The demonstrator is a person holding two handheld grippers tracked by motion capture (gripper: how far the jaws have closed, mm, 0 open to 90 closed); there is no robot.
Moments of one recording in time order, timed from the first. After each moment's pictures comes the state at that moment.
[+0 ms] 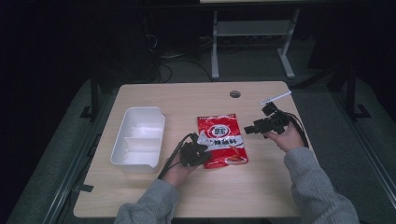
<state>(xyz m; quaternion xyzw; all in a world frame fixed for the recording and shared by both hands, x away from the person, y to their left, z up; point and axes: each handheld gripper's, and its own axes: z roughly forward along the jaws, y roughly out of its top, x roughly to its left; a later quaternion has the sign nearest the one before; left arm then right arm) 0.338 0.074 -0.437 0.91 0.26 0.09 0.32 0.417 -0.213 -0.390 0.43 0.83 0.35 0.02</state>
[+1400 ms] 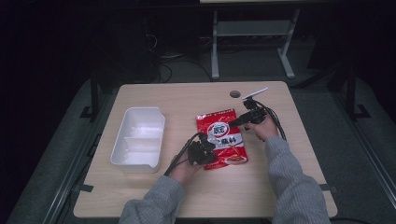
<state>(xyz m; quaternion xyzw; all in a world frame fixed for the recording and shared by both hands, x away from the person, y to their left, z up) 0.345 0.053 -0.442 0.92 0.25 0.08 0.28 0.488 -0.177 -0.442 0.48 0.80 0.34 -0.09</state>
